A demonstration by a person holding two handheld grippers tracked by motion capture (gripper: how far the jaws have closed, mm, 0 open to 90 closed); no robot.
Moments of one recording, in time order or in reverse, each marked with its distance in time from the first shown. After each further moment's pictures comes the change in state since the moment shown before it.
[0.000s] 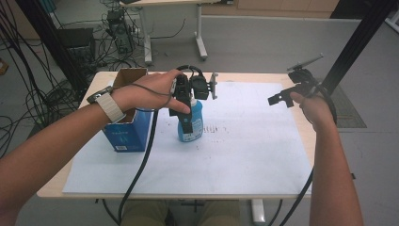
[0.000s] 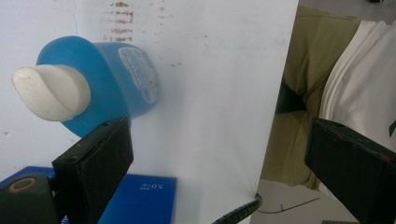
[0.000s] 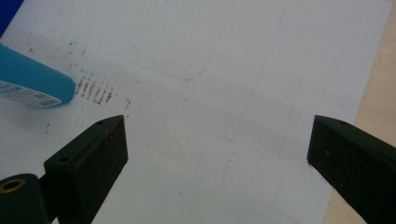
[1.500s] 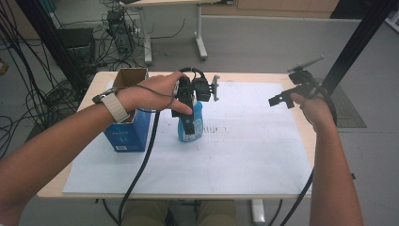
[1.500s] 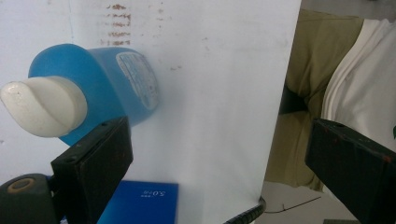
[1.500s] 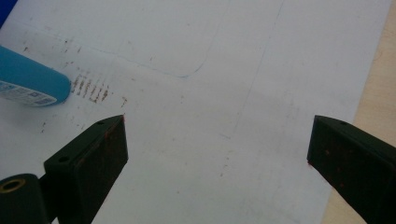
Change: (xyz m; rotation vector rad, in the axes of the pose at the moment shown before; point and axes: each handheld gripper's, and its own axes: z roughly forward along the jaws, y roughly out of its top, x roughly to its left) left arm 0.005 0.004 0.010 -0.001 -0.010 0.020; right arm -0.004 -0.003 0.003 0.004 -0.001 0.011
